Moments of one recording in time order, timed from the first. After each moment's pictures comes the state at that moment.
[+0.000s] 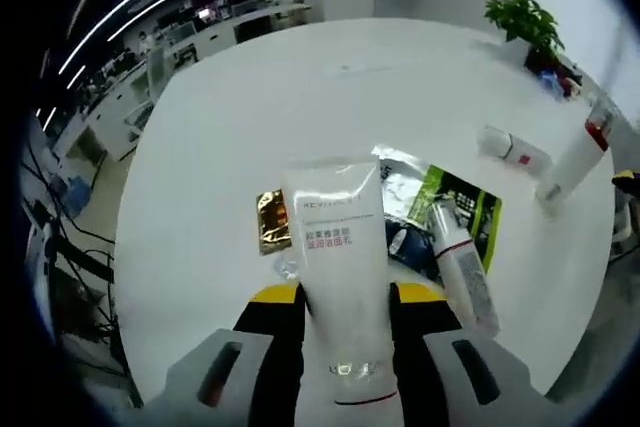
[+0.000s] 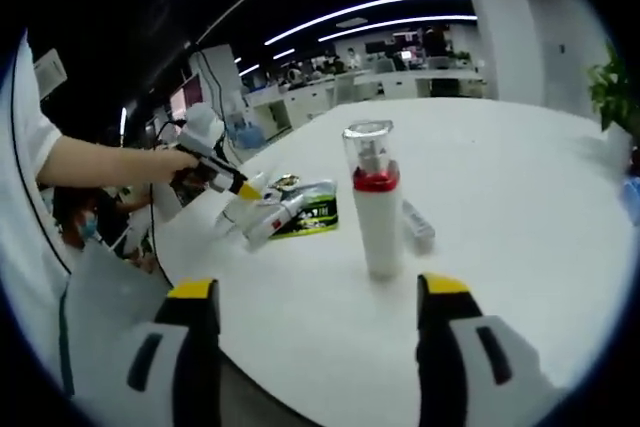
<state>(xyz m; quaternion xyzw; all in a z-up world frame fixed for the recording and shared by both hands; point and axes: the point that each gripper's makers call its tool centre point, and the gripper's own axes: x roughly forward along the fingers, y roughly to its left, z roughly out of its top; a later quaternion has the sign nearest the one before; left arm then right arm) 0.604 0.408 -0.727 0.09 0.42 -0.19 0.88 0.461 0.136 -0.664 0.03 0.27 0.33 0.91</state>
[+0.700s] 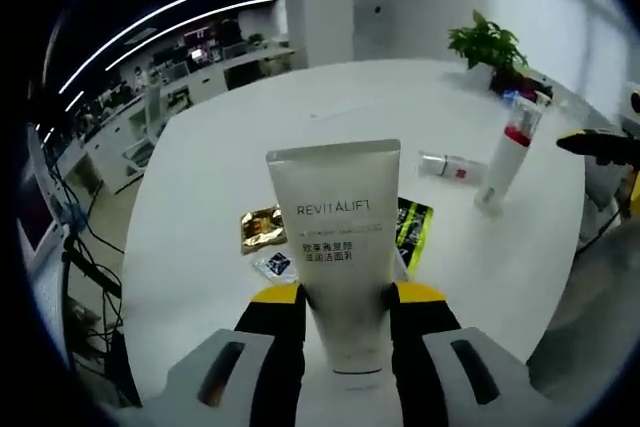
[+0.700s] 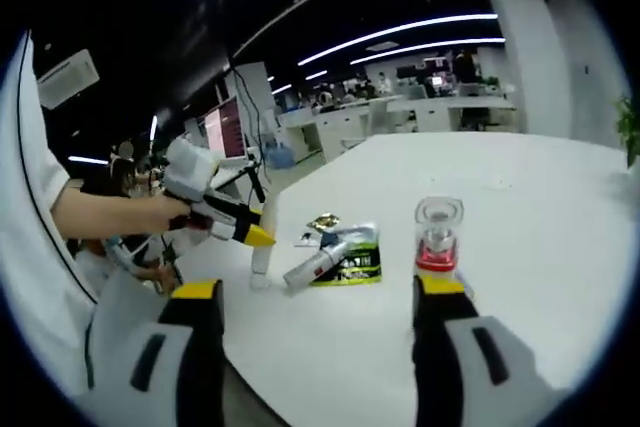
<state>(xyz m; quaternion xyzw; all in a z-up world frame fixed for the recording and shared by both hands) 0.540 0.384 -0.683 0.09 0.35 -0.22 0.91 0.474 0.192 -0.608 0.03 0.20 0.40 0.90</state>
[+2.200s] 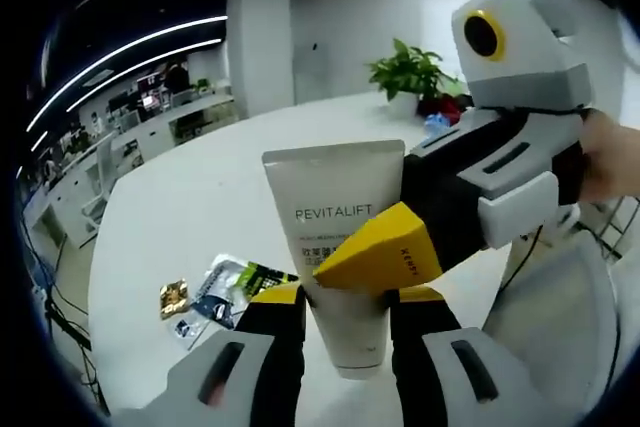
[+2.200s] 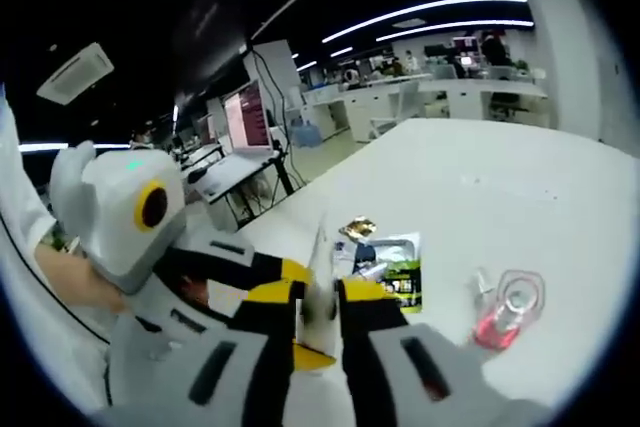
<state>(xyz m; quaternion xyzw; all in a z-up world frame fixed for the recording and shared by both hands) 0.494 0.241 -0.627 0.09 0.27 -0.34 0.90 0.505 0.252 -0.596 0.01 0.26 0.44 0.86</state>
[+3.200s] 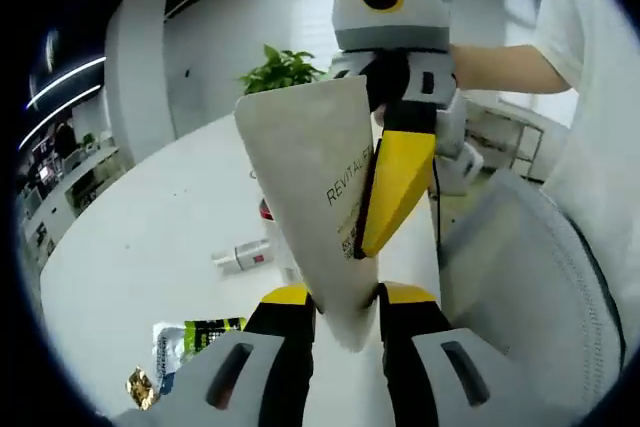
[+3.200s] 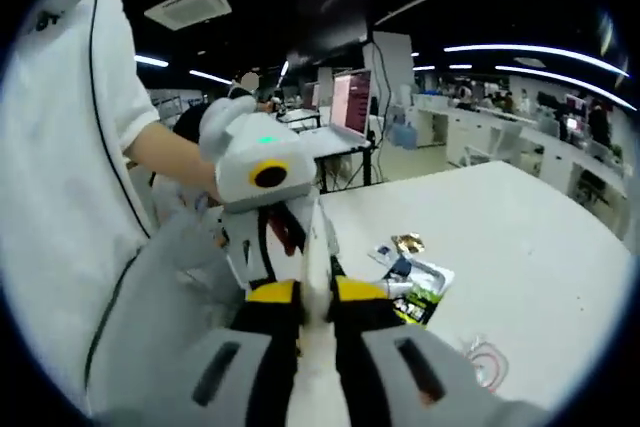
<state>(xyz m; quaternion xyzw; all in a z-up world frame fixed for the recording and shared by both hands) 0.474 0.204 -0.638 0.16 0.23 -0.59 0.76 0.474 0.240 -0.578 -0.12 0.17 0.65 0.73</state>
